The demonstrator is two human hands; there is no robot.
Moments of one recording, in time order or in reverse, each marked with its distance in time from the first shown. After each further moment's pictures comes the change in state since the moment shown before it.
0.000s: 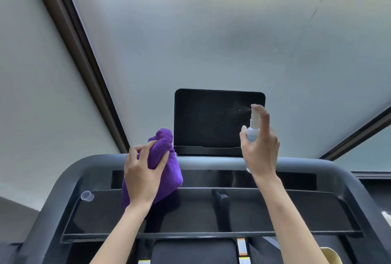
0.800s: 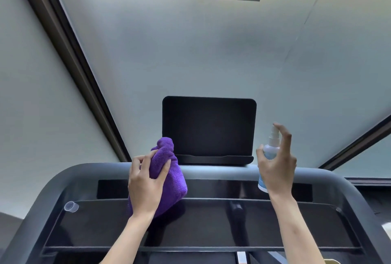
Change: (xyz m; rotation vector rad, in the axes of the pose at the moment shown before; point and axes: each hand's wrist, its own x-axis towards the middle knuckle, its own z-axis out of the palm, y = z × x) left_hand -0.012 0.025 0.035 -0.083 0.002 -0.008; right_hand 0.002 0.064 -0.028 0.102 0.107 0.162
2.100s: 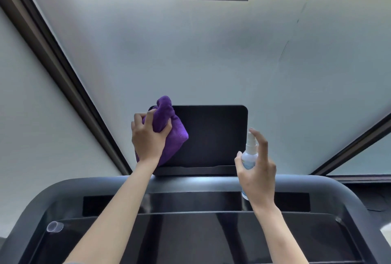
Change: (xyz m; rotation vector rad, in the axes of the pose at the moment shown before) left_hand 0.121 0.040 0.075 0.151 0.156 0.147; right_hand 0.006 -0.002 0.016 0.055 -0.140 -0.025
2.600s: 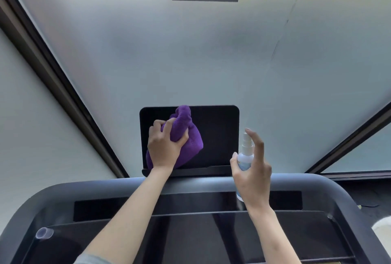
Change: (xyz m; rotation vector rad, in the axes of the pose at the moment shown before) left_hand -0.032 0.025 0.037 0.030 -0.049 0.163; right_hand -0.002 0.004 -0.008 0.020 0.031 -0.002
